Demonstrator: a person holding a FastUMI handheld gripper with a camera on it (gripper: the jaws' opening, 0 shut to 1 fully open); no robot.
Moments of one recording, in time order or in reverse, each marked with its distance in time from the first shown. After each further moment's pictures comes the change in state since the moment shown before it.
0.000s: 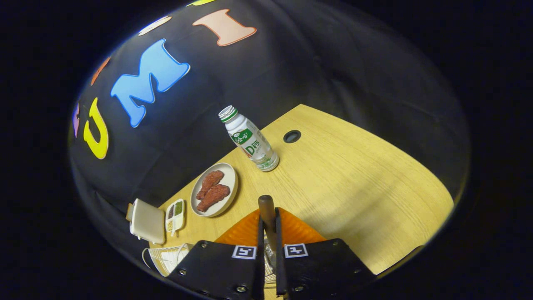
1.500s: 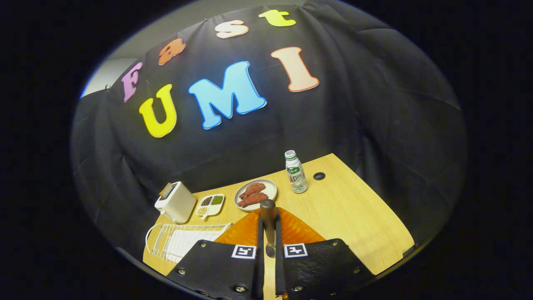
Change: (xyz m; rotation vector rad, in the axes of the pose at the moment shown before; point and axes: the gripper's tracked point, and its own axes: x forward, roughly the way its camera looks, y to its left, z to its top) arm -0.203 0.079 0.008 -0.286 -0.177 0.202
